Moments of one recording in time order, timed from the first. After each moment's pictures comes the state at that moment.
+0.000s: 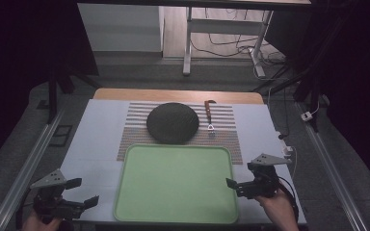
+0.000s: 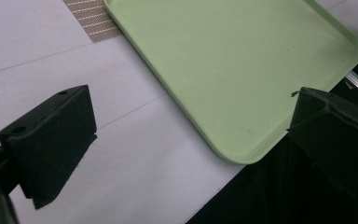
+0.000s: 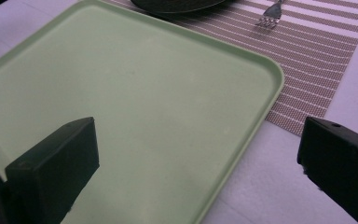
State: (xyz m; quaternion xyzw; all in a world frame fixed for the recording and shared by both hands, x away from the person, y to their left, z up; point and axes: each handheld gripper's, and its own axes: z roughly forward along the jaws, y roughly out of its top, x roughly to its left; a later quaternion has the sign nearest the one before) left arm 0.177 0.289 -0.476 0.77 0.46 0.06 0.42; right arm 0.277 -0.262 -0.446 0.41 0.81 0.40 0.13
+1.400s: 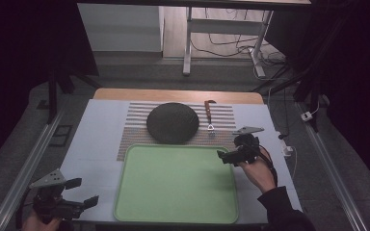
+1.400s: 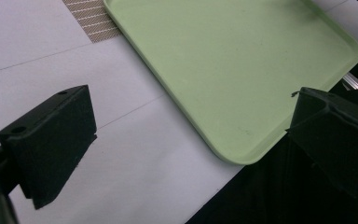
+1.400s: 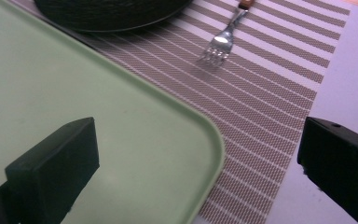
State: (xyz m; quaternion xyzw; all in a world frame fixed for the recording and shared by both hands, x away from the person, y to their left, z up) left arm 0.177 0.291 -0.476 0.77 0.46 0.06 0.43; right arm 0.381 -0.231 -0.464 0.41 0.83 0.32 0.19
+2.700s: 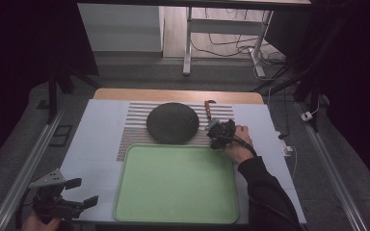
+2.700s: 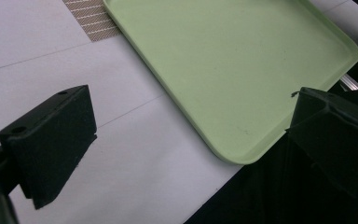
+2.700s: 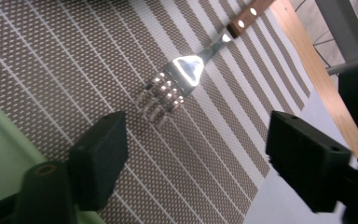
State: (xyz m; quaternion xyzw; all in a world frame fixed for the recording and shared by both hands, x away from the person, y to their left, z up) left arm 0.178 0.292 -0.476 0.77 0.47 0.06 0.43; right arm 0.454 -0.167 -0.506 0.21 0.91 0.12 0.35
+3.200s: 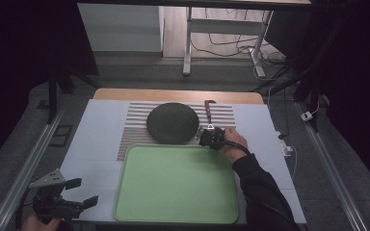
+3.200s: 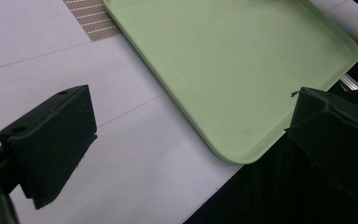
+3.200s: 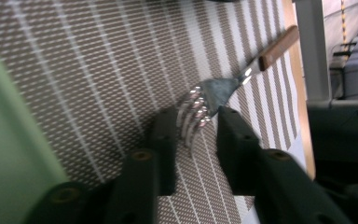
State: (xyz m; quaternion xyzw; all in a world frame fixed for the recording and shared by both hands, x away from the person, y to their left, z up) left arm 0.178 0.292 -0.476 0.77 0.47 0.06 0.43; right arm 0.447 -0.142 -0.524 0.07 0.92 0.04 0.39
